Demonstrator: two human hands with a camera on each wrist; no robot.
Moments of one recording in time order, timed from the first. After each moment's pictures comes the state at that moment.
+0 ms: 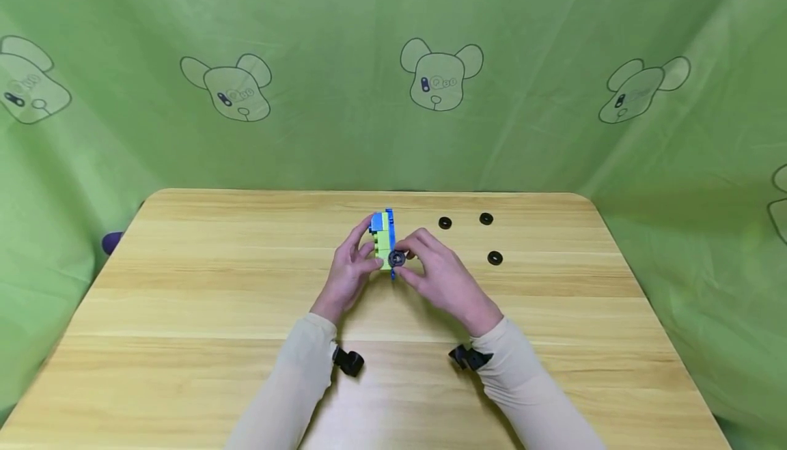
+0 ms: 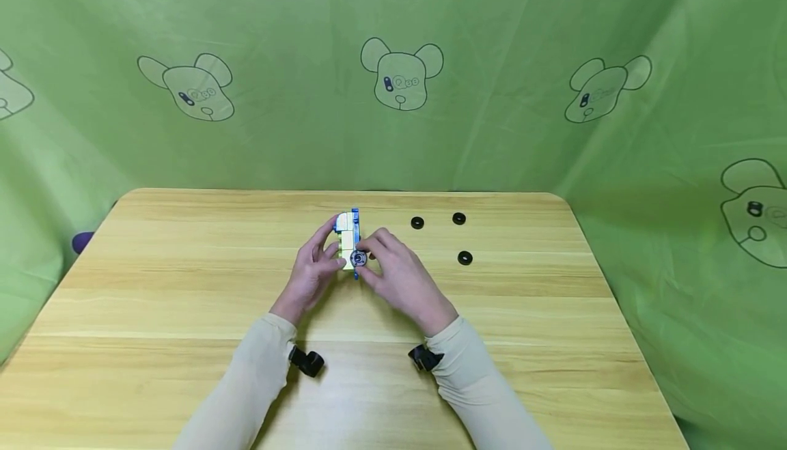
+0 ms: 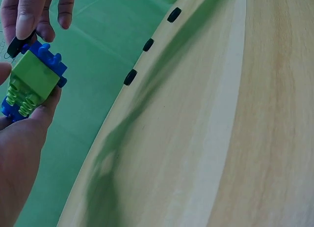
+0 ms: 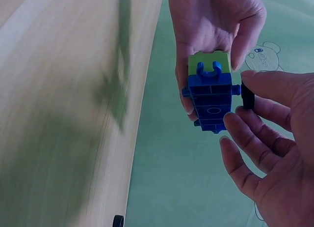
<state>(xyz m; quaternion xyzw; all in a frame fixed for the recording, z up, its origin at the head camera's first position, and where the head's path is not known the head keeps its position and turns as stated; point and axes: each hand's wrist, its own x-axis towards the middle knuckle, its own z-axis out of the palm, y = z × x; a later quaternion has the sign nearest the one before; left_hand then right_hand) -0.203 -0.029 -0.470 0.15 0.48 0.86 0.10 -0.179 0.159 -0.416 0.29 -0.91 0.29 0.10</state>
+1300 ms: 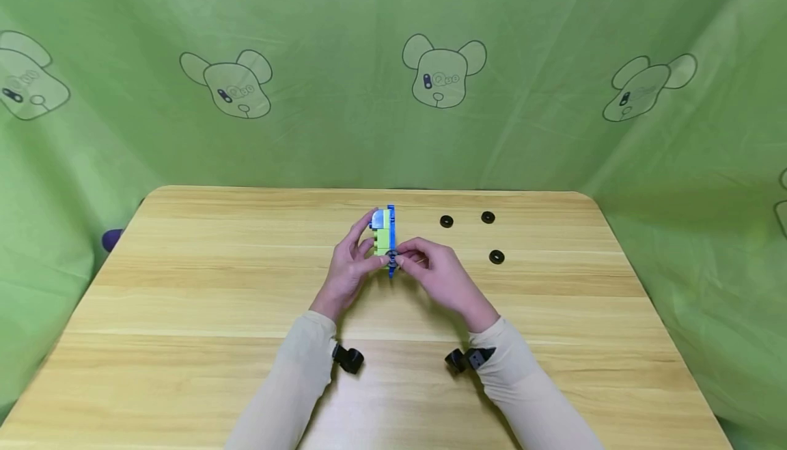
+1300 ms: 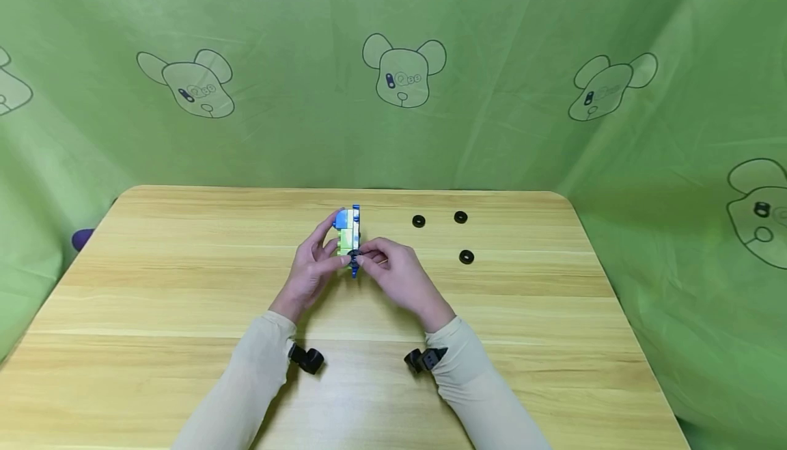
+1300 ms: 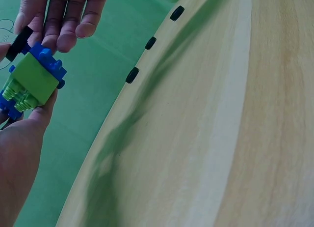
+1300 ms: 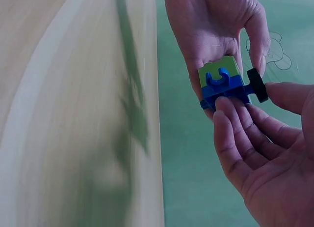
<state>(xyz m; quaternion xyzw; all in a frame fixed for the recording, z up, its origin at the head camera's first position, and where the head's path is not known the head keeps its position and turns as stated) -0.207 -0.030 -0.471 0.16 0.48 0.86 0.08 -0.185 0.155 -0.426 0.16 -0.86 0.49 -0.04</state>
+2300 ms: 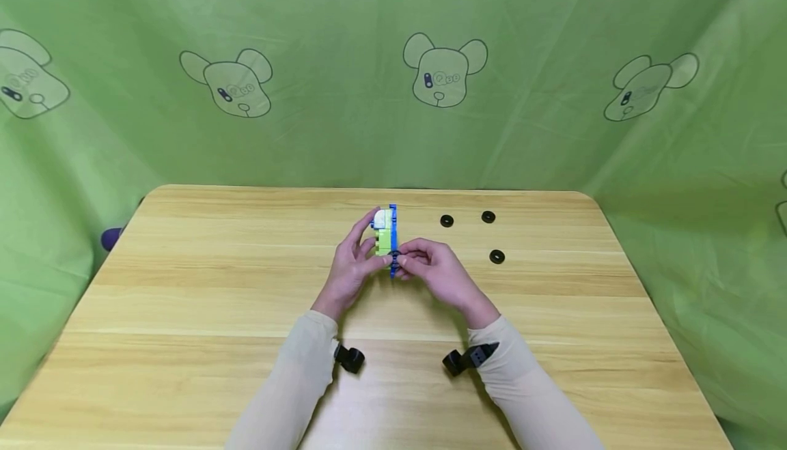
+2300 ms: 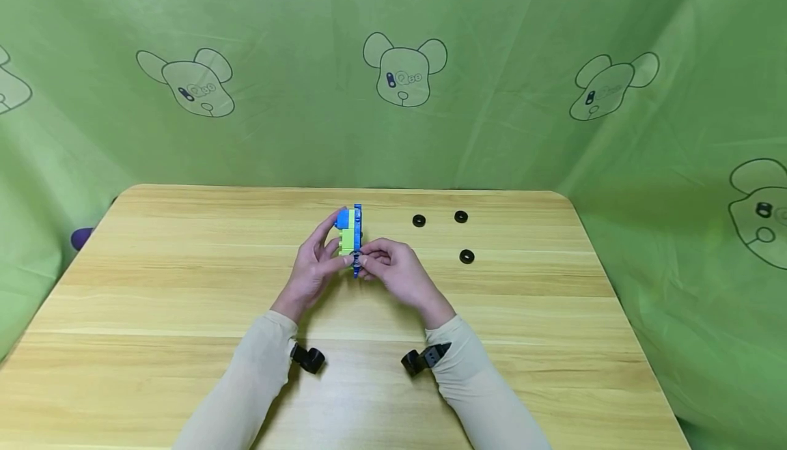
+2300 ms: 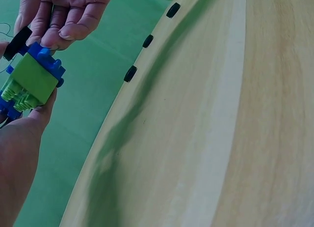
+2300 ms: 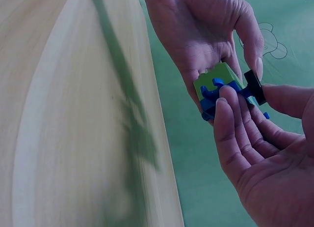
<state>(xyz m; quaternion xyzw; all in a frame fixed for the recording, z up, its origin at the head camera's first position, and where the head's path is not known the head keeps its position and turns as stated) -0.207 -0.028 -0.471 0.17 0.51 0.84 0.07 -0.189 0.157 -0.431 0.12 -0.76 0.63 -0.14</state>
